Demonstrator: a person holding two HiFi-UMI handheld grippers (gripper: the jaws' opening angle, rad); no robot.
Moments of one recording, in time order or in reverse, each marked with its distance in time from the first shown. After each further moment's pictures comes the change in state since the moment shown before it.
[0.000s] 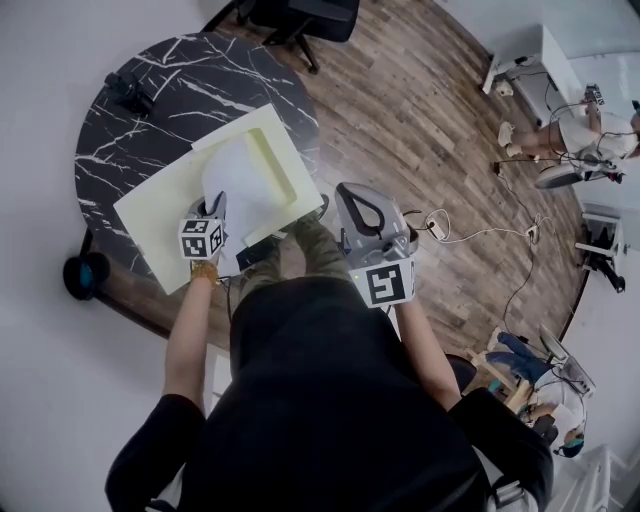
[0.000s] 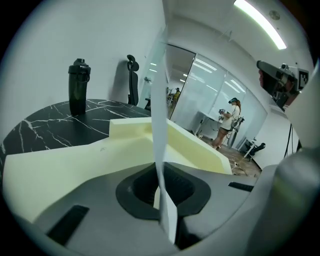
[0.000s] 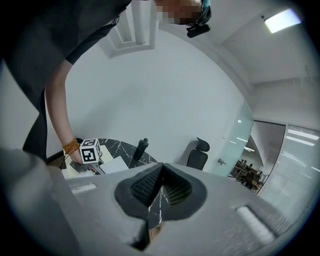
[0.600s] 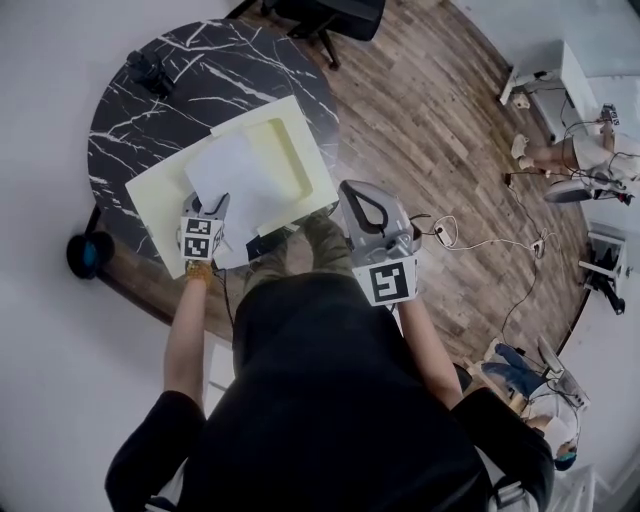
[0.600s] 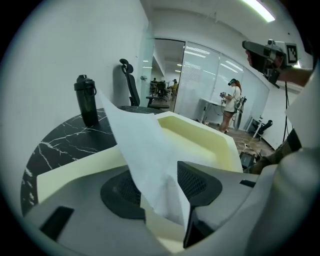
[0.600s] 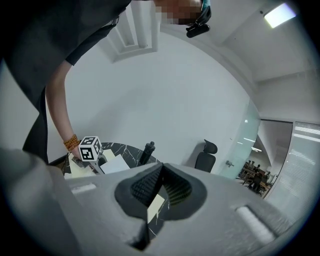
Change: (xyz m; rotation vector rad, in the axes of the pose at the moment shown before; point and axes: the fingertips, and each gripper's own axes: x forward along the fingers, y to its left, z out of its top) left arm -0.041 0.032 -0.019 0.183 0.056 0.104; right arm 0.016 0.026 0.009 0.009 -0.025 0.066
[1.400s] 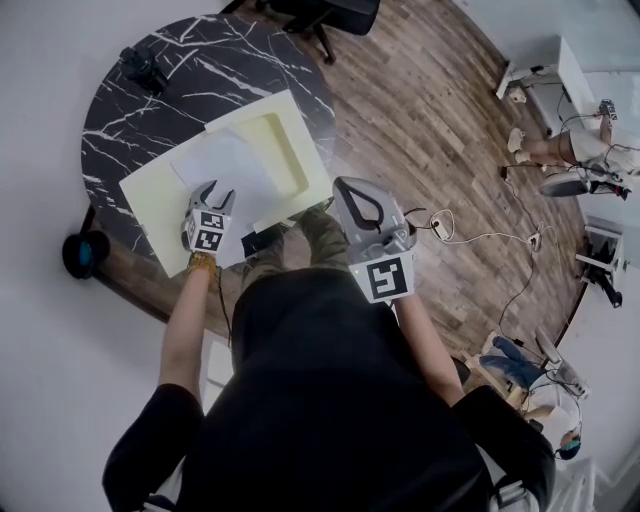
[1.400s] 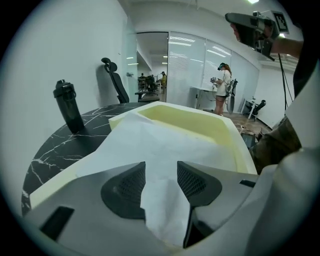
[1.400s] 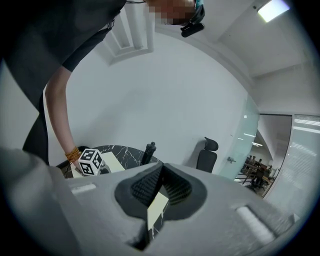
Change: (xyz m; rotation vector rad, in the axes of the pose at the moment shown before) left arm 0.036 -0.021 -0.027 0.155 0.082 -0.022; right arm 0.002 0.006 -0.003 0.064 0.005 0.009
